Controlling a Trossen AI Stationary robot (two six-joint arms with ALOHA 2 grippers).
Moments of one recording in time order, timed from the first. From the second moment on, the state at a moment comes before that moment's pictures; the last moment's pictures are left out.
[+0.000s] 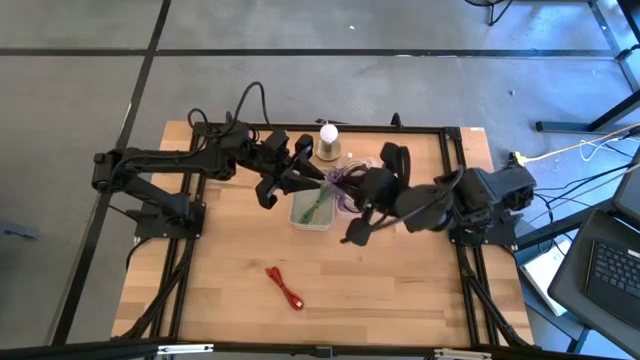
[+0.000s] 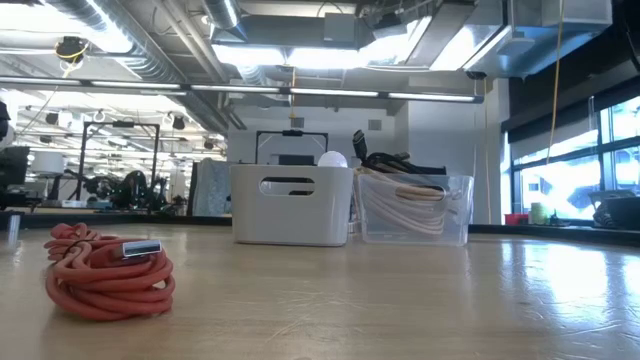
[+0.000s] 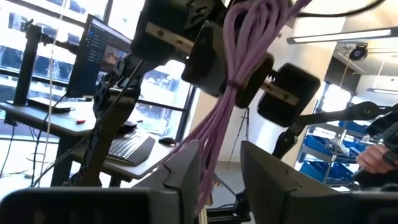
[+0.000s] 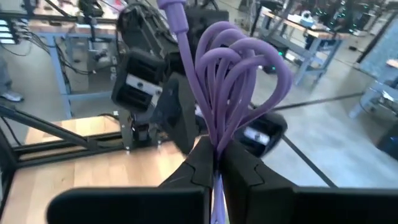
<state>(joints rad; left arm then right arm) 0.16 1.33 1.10 0.56 0.55 -0.45 0.45 1.77 2.28 -0.95 0.84 0.19</state>
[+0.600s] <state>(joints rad) 0.17 1.33 1.10 0.55 0.54 -0.44 0.37 1.78 2.28 -0.87 0.67 0.13</state>
